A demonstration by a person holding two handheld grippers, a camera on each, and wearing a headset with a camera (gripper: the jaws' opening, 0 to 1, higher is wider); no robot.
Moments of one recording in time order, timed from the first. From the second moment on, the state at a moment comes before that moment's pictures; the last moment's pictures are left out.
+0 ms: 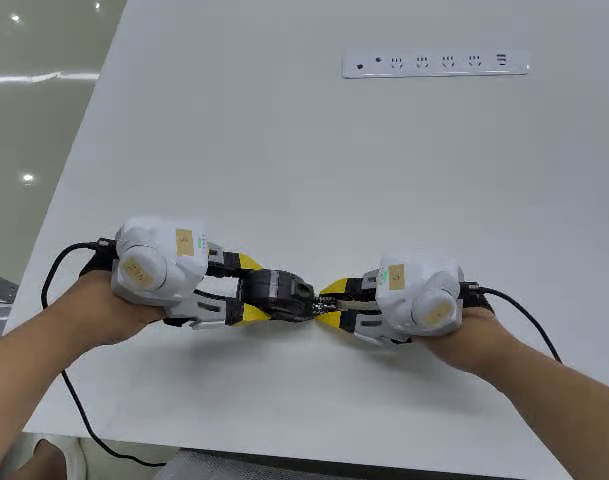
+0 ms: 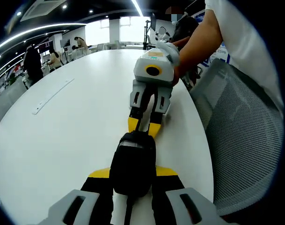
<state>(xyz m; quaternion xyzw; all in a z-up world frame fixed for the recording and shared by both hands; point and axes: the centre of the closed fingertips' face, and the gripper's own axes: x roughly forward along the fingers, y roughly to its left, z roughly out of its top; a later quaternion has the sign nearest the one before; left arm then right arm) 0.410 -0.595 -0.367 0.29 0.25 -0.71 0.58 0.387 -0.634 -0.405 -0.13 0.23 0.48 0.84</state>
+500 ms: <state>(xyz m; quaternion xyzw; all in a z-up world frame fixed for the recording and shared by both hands) 0.408 -0.596 -0.366 0.29 0.25 -0.72 0.58 0.381 -0.643 -0.405 -0.14 0.24 0.47 0.84</state>
